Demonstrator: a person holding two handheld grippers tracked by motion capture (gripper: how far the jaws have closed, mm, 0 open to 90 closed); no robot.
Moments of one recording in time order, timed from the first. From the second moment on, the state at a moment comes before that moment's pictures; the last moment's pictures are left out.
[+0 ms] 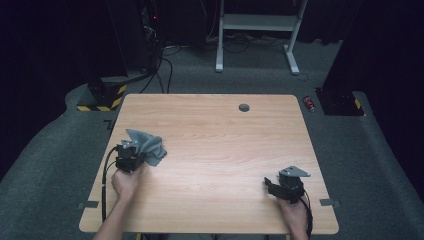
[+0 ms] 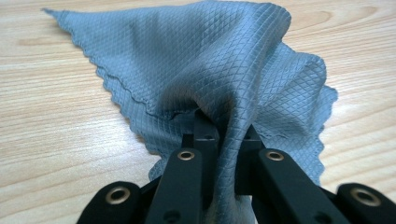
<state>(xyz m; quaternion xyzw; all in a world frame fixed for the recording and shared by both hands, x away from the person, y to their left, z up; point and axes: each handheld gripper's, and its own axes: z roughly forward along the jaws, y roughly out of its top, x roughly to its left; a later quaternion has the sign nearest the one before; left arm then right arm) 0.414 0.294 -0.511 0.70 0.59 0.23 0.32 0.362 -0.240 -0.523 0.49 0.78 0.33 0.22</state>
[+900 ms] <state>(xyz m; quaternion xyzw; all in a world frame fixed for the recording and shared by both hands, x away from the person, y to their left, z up) 0.399 0.242 -0.464 0.75 0.50 0.22 0.38 0.362 -0.240 -0.523 0.49 0.78 0.33 0.22</state>
